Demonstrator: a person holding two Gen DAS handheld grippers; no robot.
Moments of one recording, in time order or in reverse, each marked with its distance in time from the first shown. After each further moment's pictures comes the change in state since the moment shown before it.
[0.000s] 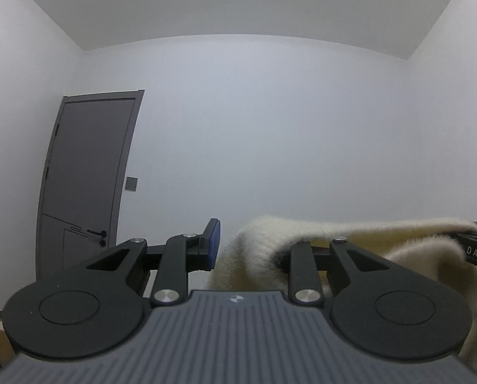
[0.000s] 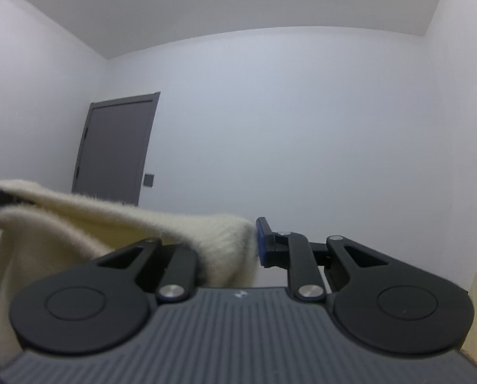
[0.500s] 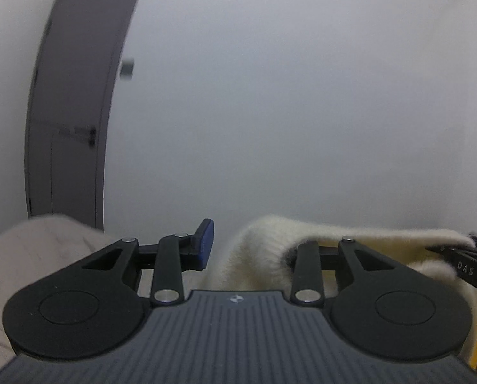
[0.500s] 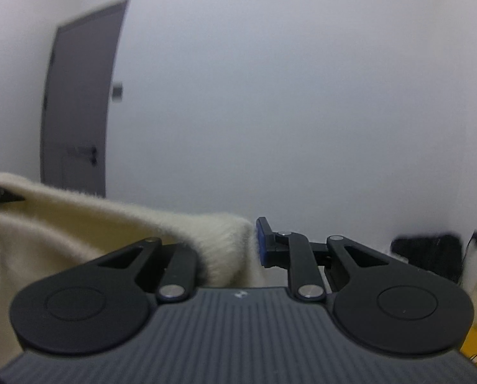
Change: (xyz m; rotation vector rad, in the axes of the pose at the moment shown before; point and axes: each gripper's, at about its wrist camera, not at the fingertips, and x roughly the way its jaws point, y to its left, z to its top) left arm 0.283 0.033 -0.182 -0.059 0.389 0.036; right arm 0.266 -0.003 -0.180 0.018 0.352 -0.054
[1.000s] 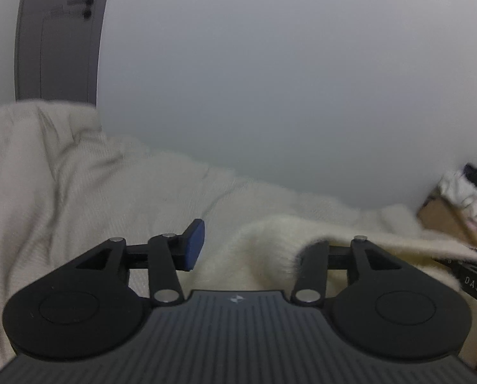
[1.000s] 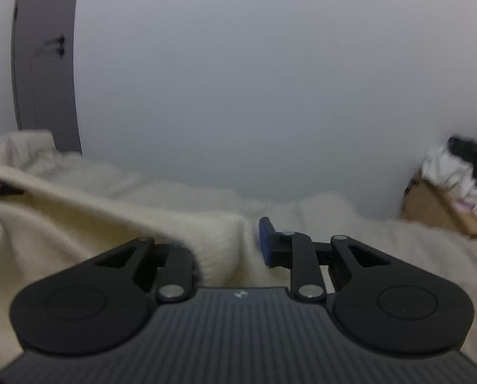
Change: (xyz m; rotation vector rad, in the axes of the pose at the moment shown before) left arm 0.324 0.070 -0.224 -0.080 0.342 0.060; right arm 0.280 -0.001 -0.228 0.007 0.321 0.009
